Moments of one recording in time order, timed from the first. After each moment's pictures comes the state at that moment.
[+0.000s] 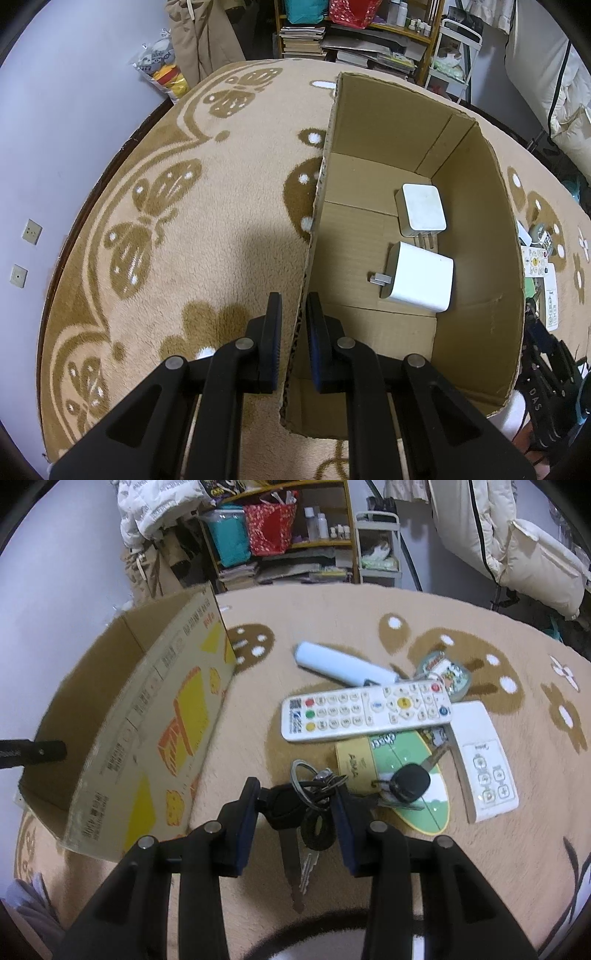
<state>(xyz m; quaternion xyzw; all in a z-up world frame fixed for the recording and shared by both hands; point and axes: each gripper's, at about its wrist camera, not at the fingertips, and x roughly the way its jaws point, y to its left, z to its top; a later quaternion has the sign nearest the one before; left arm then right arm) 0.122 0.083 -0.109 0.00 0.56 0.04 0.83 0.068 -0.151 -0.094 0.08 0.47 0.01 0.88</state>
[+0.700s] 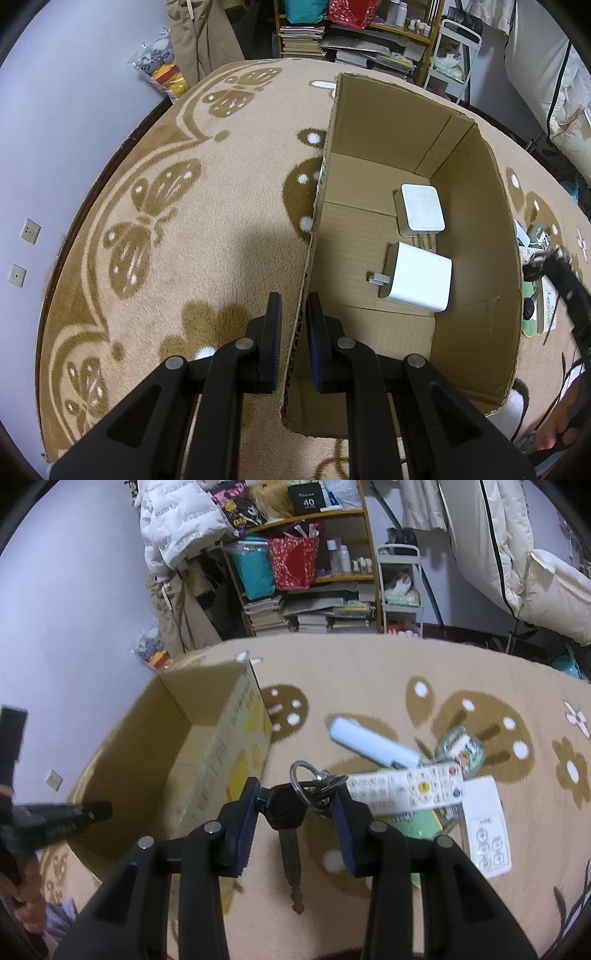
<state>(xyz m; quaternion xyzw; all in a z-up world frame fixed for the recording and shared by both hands) 0.123 0.085 -0.108 0.00 0.56 0.04 0.83 0.103 -0.143 -0.039 0.10 0.42 0.05 0.90</state>
